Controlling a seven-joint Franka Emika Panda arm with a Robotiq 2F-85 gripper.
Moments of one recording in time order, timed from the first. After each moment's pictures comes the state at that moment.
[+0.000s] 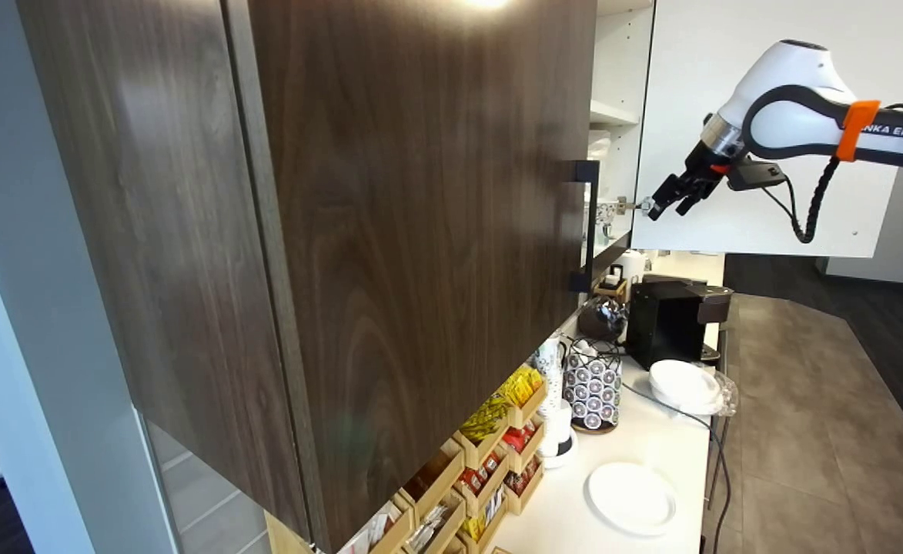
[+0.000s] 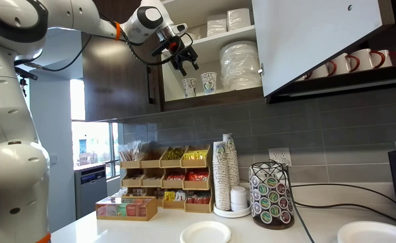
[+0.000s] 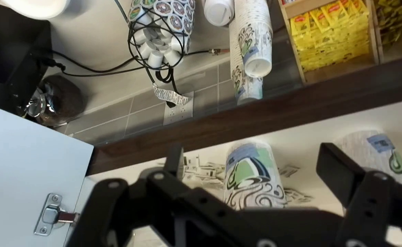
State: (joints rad) arm 0.00 -0.26 0.01 -1.58 -0.06 1.96 0.03
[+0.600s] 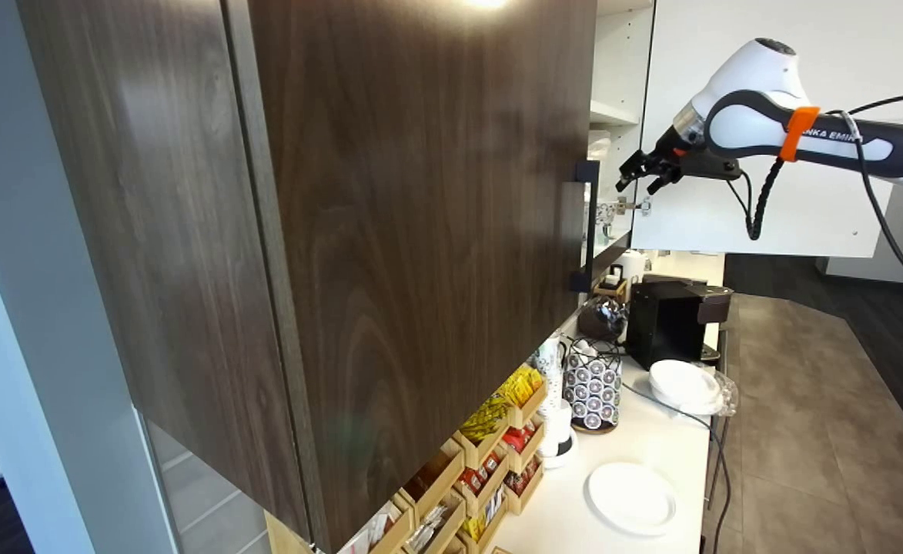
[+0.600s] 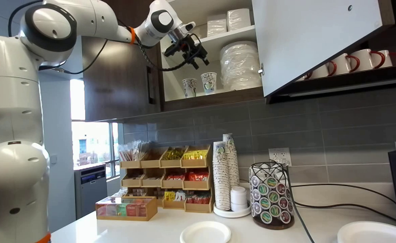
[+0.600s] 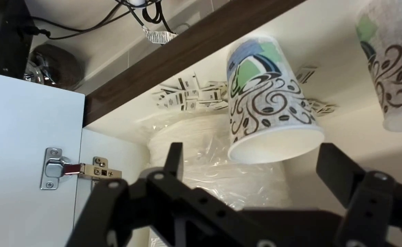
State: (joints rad) arm -0.01 -0.07 0.01 -1.38 -0.07 2.12 0.24
